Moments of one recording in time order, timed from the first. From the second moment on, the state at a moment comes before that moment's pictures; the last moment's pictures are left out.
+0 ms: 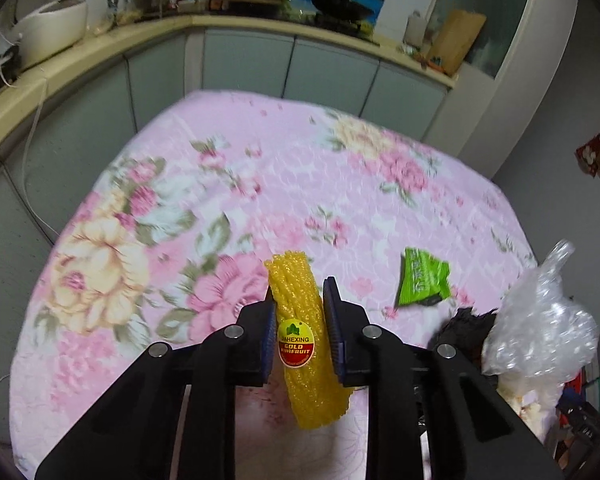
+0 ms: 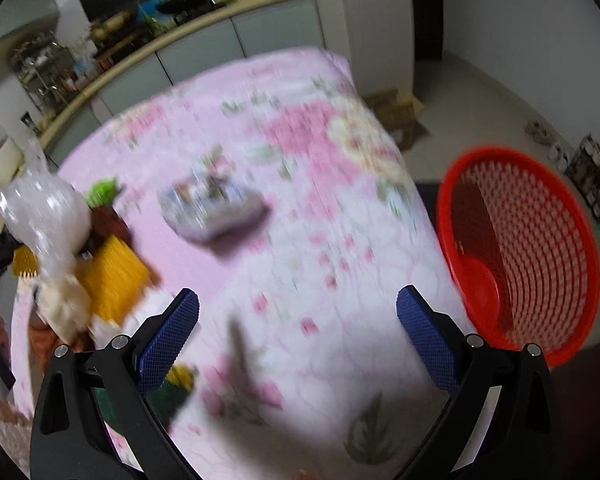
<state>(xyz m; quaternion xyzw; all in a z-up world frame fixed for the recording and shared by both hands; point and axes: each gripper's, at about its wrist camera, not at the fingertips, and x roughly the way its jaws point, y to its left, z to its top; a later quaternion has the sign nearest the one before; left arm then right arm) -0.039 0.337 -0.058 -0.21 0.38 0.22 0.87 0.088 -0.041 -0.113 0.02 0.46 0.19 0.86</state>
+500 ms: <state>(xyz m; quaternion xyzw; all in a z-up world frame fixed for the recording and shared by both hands) -0.053 0.326 -0.039 -0.18 0.36 0.23 0.88 0.142 0.044 -0.118 -0.05 0.44 0.27 0.85</state>
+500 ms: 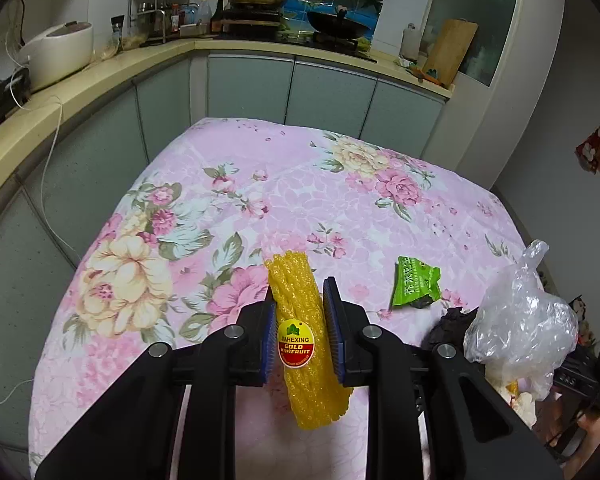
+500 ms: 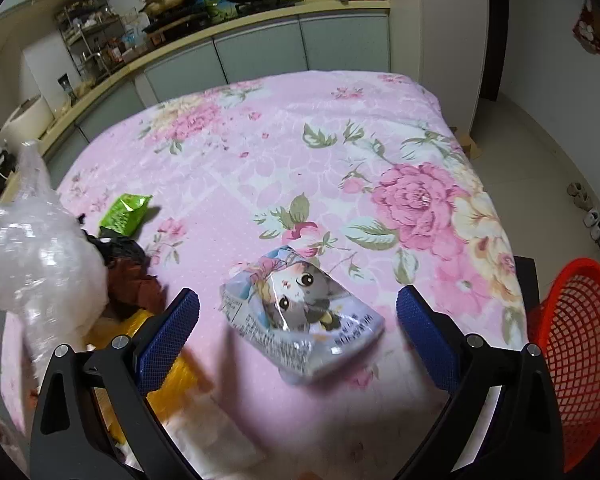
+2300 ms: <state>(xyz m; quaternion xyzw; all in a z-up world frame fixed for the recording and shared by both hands) 0.078 0.045 0.037 -0.01 0.33 -0.08 0.94 0.104 -0.195 -0.004 0.10 0.32 0.09 0.94</state>
